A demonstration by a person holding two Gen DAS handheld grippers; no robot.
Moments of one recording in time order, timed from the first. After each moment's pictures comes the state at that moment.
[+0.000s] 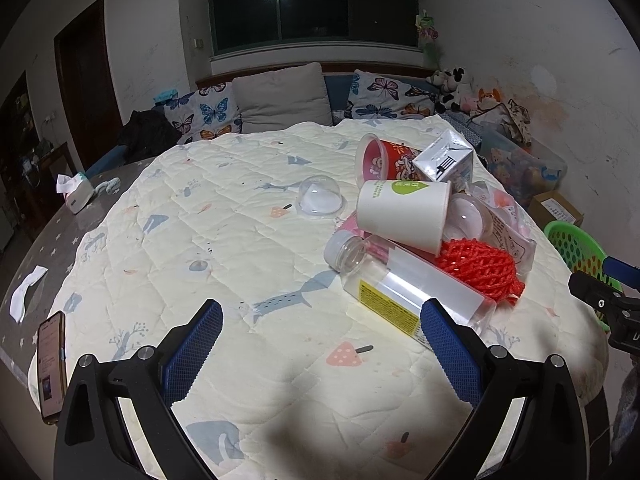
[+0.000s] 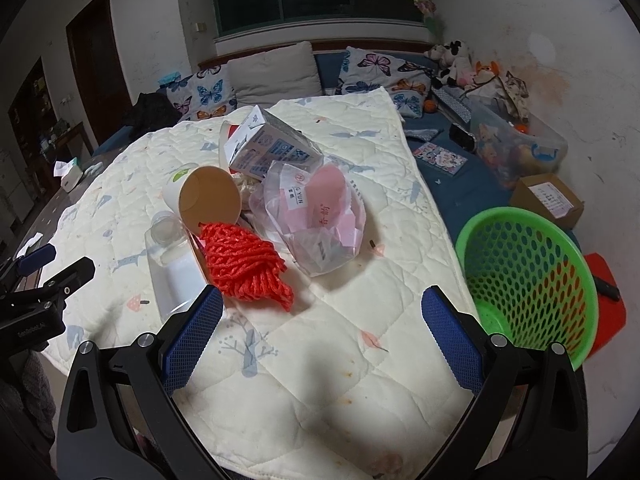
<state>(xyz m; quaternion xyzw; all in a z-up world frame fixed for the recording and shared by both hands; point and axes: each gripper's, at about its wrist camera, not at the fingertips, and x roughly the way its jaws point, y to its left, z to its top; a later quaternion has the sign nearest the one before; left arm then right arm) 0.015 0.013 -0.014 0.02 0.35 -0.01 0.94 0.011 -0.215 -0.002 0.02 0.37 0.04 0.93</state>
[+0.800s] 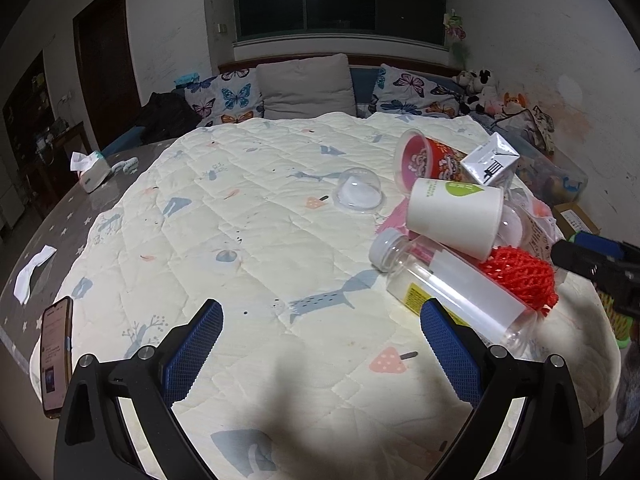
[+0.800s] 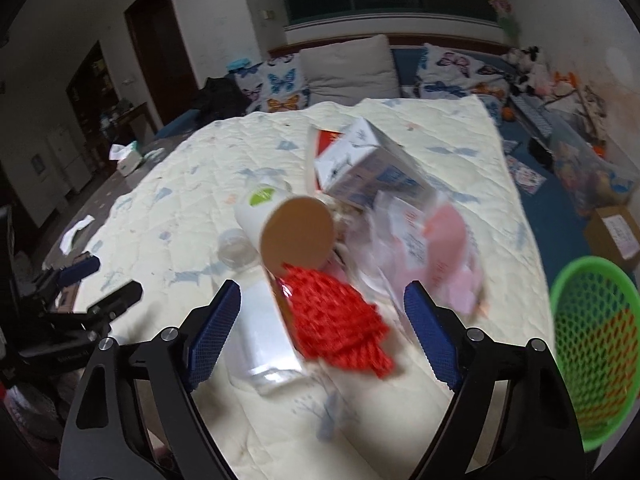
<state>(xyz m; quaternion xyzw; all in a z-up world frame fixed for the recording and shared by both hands) 0.033 0.046 -0.021 0.00 0.37 0.03 0.93 0.070 -0.167 0.006 0.02 0.38 0.19 0.91</state>
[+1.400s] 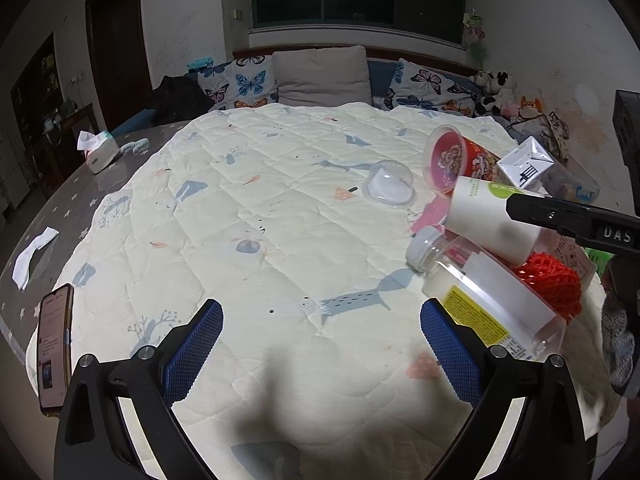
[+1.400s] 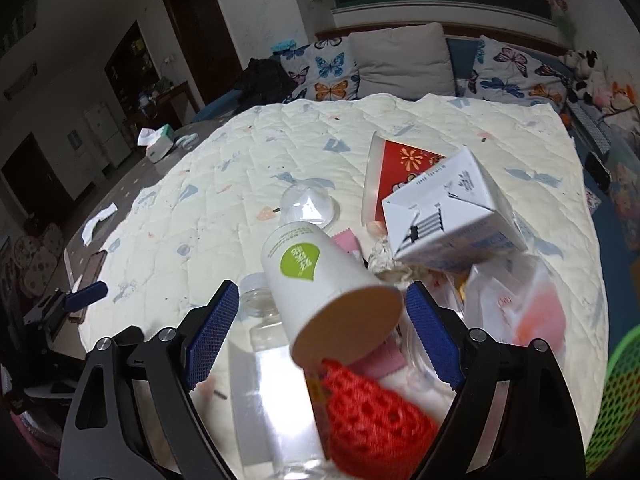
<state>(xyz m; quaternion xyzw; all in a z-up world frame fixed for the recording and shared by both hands) 0.047 0.074 -0.033 -0.02 0.38 0.05 0.92 0.149 -0.119 -0.006 0.00 0.40 0.27 0.88</state>
